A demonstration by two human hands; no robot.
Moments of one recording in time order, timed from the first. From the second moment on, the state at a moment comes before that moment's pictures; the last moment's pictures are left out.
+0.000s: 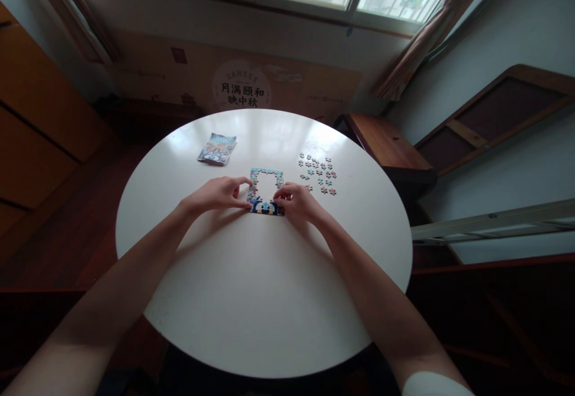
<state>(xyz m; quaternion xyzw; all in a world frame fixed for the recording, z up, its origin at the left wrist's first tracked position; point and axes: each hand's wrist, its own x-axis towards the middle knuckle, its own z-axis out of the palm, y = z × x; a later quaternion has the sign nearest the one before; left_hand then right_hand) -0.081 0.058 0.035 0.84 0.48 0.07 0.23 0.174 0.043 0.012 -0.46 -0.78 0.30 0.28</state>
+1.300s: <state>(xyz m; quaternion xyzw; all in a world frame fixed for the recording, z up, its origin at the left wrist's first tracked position) -0.079 0.057 0.035 0.84 0.49 0.06 0.22 0.199 0.039 0.039 -0.51 -0.80 0.31 0.10</state>
